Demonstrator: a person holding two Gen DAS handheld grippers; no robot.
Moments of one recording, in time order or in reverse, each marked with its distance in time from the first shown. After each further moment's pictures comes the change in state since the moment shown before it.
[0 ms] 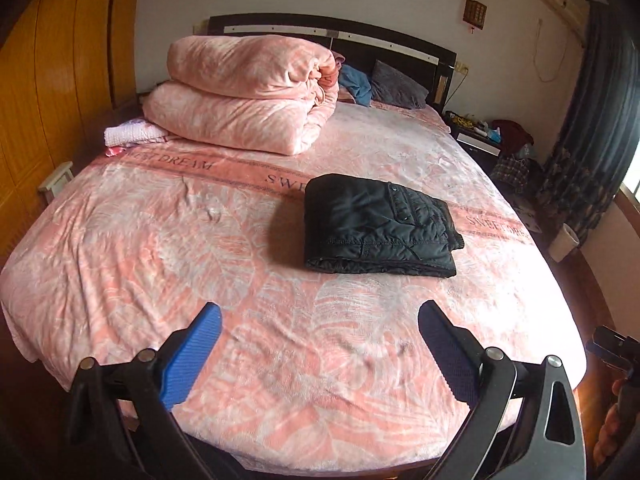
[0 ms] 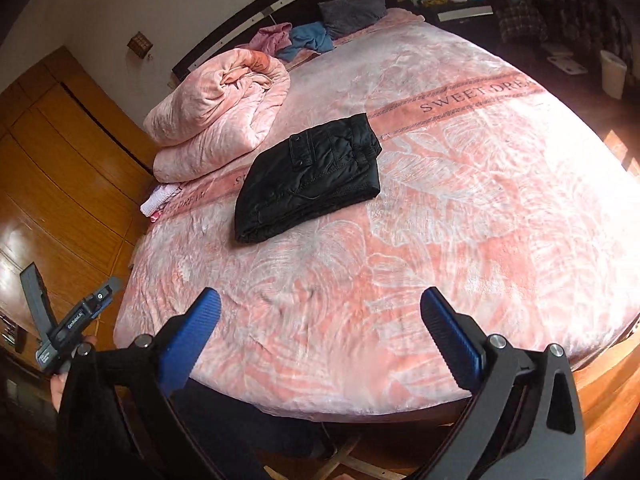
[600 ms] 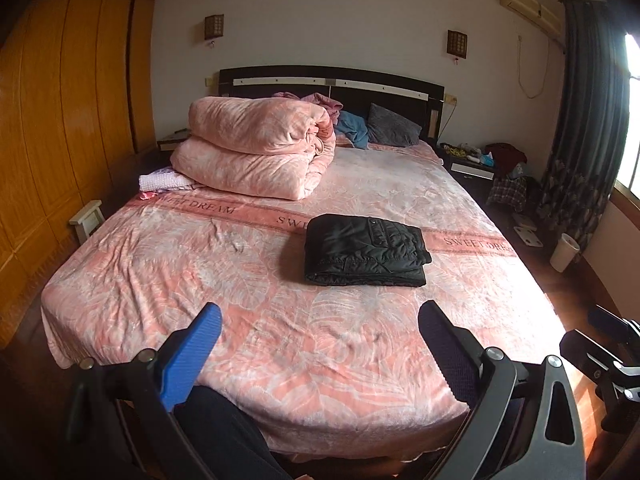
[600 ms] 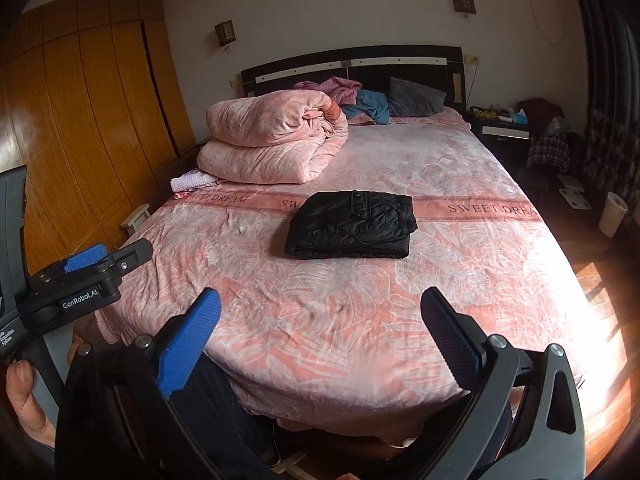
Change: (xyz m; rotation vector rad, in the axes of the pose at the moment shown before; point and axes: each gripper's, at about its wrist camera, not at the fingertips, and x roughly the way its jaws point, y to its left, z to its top) left arm -0.157 -0.049 -0.037 0.044 -0.145 0.072; right arm -0.129 0.132 -0.069 -0.359 -0.198 -0.042
